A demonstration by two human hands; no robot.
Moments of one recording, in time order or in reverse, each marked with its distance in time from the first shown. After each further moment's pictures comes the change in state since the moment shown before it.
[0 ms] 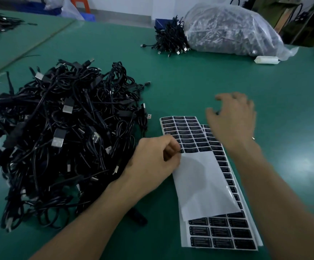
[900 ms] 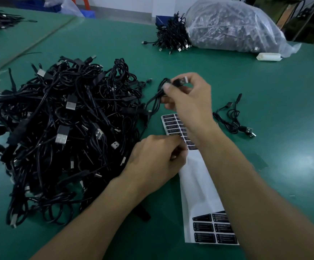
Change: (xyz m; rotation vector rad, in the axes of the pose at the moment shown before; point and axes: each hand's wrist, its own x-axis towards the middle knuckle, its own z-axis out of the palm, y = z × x) left_hand -0.004 0.012 -0.007 0.294 0.008 0.179; right_hand -0.019 -0.089 0.002 1.218 -0.200 0.091
